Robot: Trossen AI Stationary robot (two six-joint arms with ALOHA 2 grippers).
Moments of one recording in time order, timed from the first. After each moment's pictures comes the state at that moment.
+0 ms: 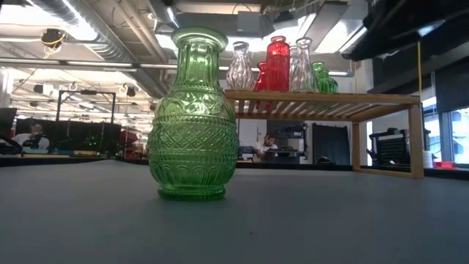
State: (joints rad) left arm -0.51 2.03 2.01 -1.36 -0.25 -0.52; right arm 0.68 1.46 0.89 -0.21 0.49 0.44
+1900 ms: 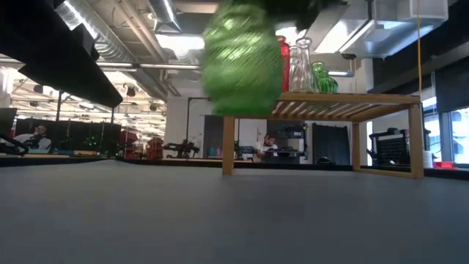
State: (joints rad) left arm -0.76 1.71 0.91 -0.08 -0.68 -0.81; right arm 0.55 1.77 1.03 0.41 0.57 0.04
